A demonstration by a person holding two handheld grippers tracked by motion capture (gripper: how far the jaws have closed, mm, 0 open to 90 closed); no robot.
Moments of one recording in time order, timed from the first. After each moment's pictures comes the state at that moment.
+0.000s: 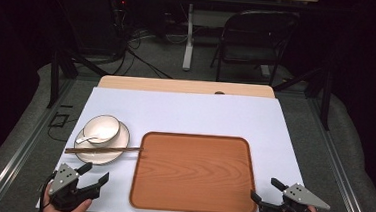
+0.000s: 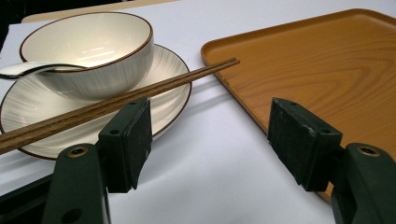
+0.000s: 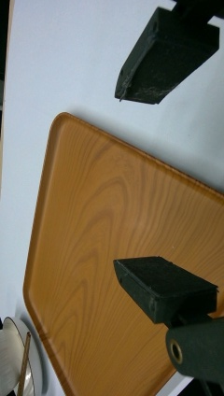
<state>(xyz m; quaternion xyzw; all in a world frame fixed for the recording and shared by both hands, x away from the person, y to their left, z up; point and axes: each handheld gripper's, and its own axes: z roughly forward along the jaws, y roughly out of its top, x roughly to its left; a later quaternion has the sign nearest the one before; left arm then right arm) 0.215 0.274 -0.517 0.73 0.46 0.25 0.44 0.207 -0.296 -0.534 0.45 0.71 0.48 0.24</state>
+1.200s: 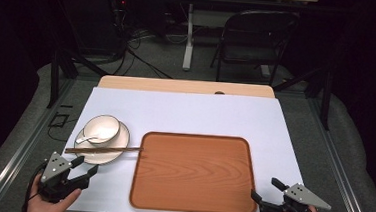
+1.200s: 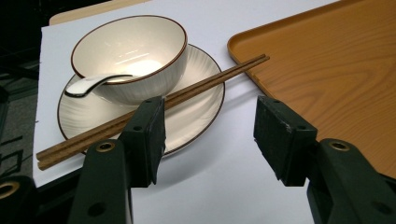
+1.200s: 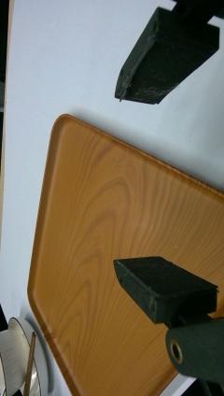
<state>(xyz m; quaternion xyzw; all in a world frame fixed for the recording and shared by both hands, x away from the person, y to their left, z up) 0.228 0.294 -0.489 0.76 0.46 0.26 0.39 0.206 -0.297 -0.533 0.46 0.71 0.49 0.24</state>
